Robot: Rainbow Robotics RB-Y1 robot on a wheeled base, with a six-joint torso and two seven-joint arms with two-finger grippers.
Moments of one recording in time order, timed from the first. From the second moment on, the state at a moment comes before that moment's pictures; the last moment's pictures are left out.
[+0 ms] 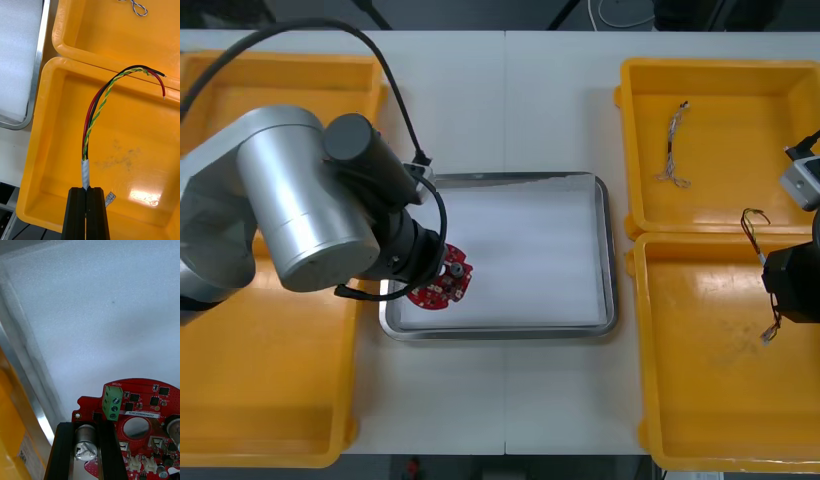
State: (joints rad) right arm -0.17 -0.87 -0.22 -2.52 -1.06 1.92 1.12; left arm -0.67 0.72 -0.63 -2.13 0.69 1.70 -0.75
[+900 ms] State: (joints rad) right arm -0.19 -0.87 -0.22 -2.51 -1.07 1.92 1.12; left arm -0.68 0.70 -0.82 -1.96 0.57 1.51 -0.75
